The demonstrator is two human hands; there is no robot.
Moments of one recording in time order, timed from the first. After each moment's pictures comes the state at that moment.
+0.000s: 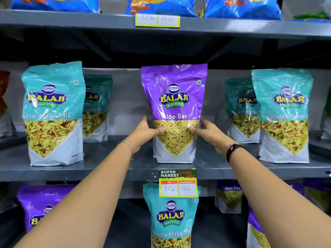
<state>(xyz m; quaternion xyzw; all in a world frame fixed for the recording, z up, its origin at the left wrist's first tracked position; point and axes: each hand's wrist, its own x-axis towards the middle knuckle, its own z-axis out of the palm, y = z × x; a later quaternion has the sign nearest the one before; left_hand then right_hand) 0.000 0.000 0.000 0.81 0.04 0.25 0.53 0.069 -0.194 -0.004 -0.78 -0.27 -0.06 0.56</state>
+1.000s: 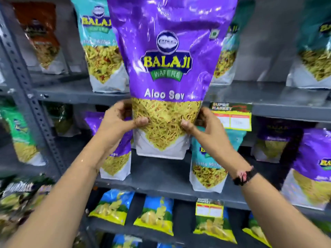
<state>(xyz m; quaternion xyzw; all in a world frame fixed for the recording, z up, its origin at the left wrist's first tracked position) -0.195 0.074 -0.121 0.70 0.00 0.36 0.62 -0.091 -0.110 -0.135 -0.68 -0.42 -0.05 0.59</state>
